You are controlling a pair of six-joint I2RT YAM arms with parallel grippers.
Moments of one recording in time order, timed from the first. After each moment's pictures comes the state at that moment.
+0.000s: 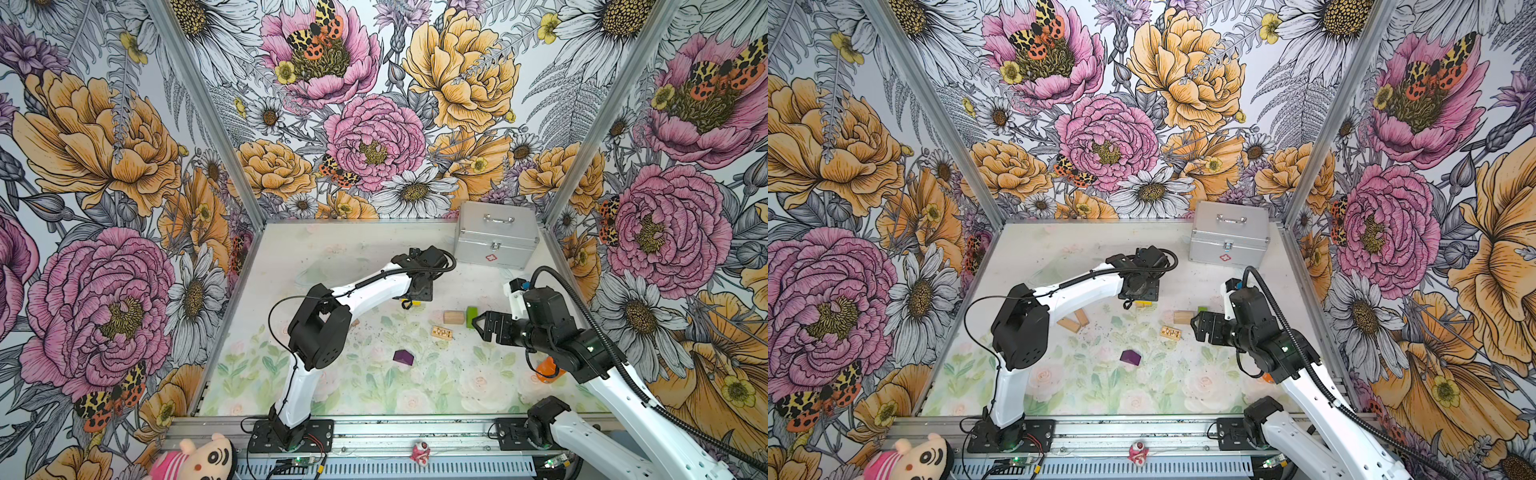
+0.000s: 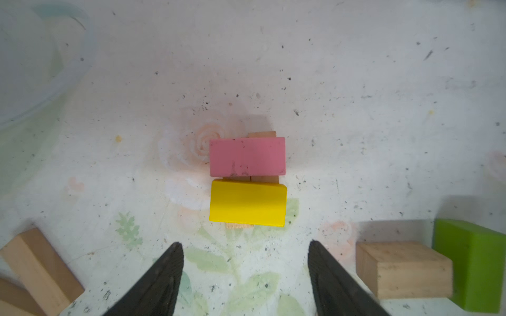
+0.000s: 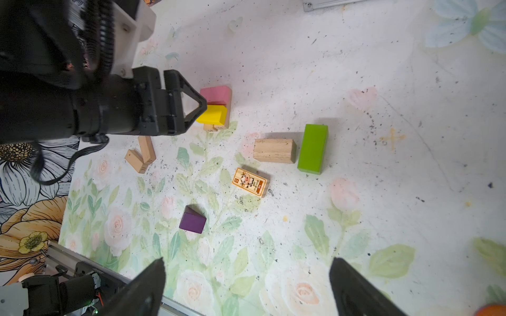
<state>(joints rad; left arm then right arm) -0.83 1.99 1.69 -0.87 -0.33 -0.69 0.43 0.78 0.84 -0.90 -0.14 0.52</state>
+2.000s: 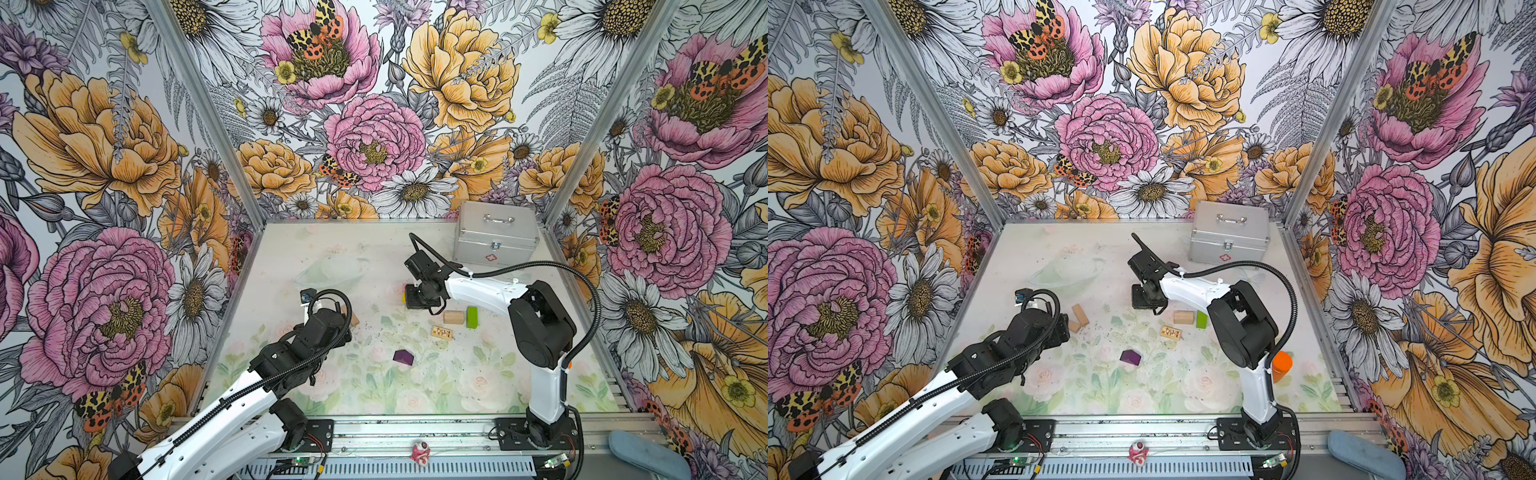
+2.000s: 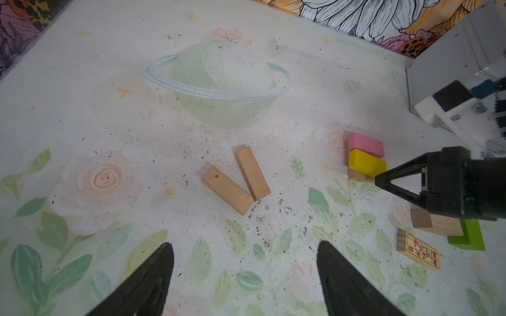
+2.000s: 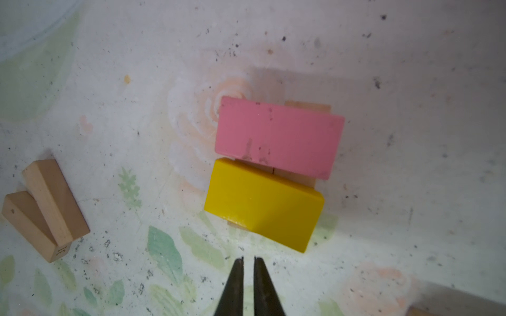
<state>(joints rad) -0.71 0.74 0.65 -0.70 -0.52 -0.75 0.66 1.97 1.44 -0.65 -0.08 0.58</state>
